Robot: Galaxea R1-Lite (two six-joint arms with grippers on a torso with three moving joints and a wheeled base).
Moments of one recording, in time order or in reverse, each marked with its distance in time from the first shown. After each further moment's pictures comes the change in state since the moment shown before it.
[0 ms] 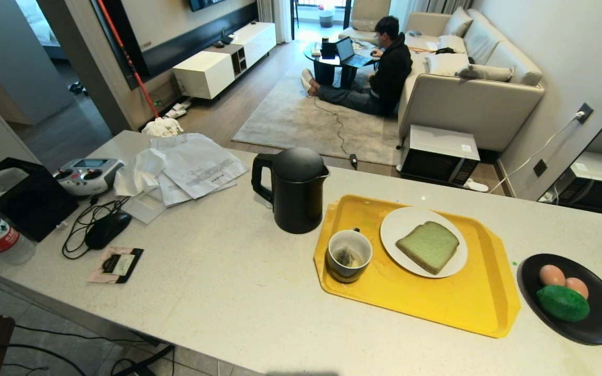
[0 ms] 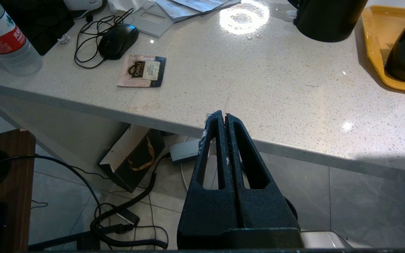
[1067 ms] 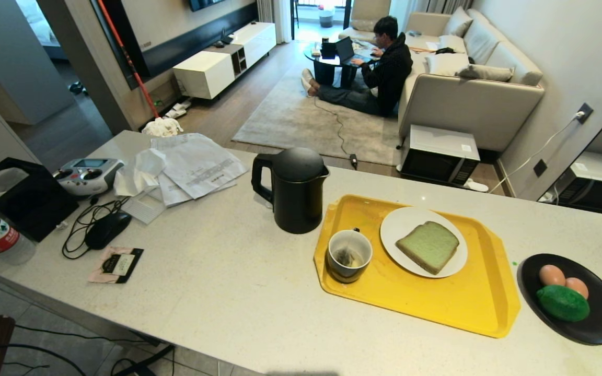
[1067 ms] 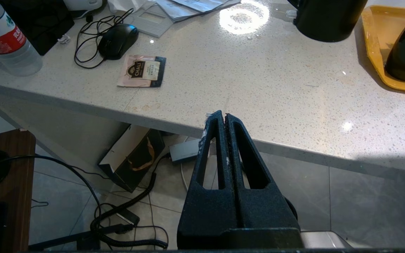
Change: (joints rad) left arm 0.000 0.000 0.000 0.000 0.000 0.000; right arm 0.000 0.000 0.000 0.000 0.000 0.000
